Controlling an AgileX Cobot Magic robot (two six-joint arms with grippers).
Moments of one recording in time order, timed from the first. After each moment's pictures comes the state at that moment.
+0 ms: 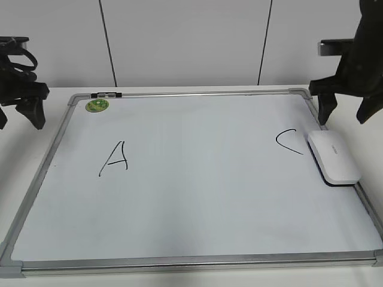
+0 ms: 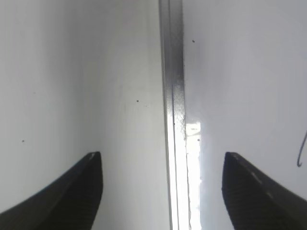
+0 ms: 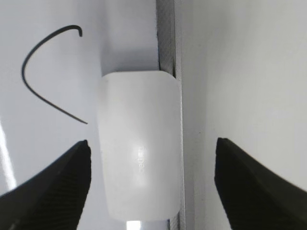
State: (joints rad) left arm -0.06 1.97 -1.53 0.01 0.98 -0.08; right arm 0.04 2.12 -1.79 -0.05 1.22 0.08
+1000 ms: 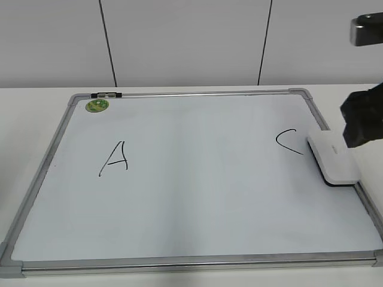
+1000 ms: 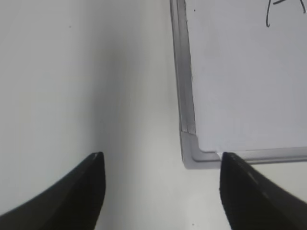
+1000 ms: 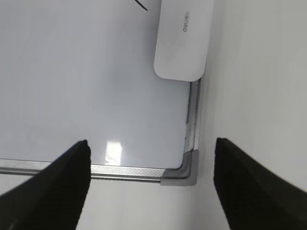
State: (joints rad) left arm -0.07 1.04 -0.80 0.04 0.93 -0.08; right arm 0.31 1.37 -1.11 -0.18 1.04 0.23
